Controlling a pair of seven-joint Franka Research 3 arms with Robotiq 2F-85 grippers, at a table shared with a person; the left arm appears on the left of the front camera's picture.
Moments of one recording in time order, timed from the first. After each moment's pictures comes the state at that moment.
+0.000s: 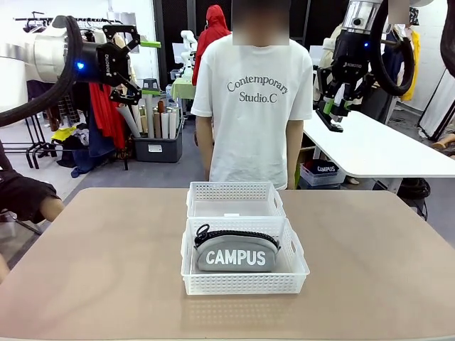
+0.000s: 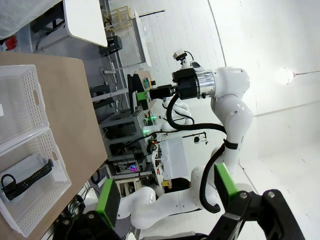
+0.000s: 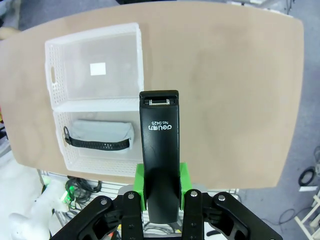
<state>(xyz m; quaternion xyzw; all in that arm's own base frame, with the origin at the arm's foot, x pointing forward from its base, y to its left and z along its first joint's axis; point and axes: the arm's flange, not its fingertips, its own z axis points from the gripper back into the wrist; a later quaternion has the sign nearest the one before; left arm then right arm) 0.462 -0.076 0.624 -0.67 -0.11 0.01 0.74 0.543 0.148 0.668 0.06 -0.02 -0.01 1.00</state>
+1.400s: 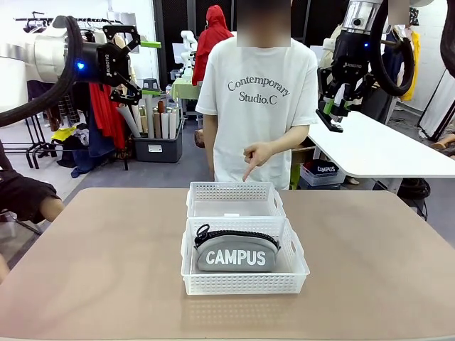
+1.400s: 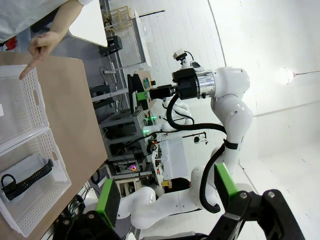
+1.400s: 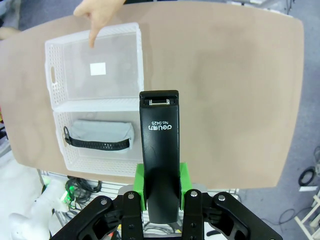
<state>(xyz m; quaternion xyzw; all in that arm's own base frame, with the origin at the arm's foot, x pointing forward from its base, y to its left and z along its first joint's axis) 0.462 -0.076 0.624 -0.67 -0.11 0.01 0.74 0.543 0.148 0.668 0.06 -0.02 -0.01 1.00</state>
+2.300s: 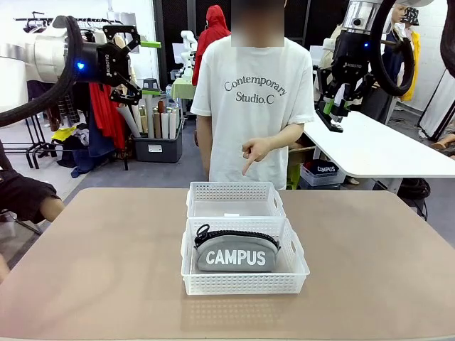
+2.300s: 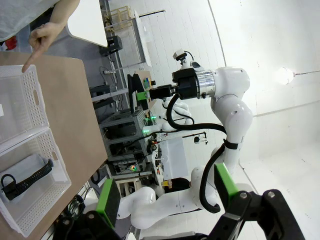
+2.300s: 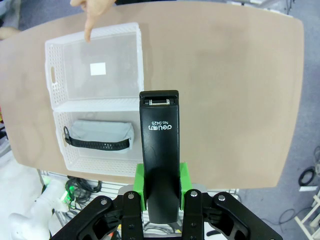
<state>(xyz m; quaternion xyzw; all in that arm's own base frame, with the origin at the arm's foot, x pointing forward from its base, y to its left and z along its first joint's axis) 0.462 -0.076 0.624 -0.67 -0.11 0.01 0.74 0.543 0.148 0.668 0.06 -0.02 -0.01 1.00</state>
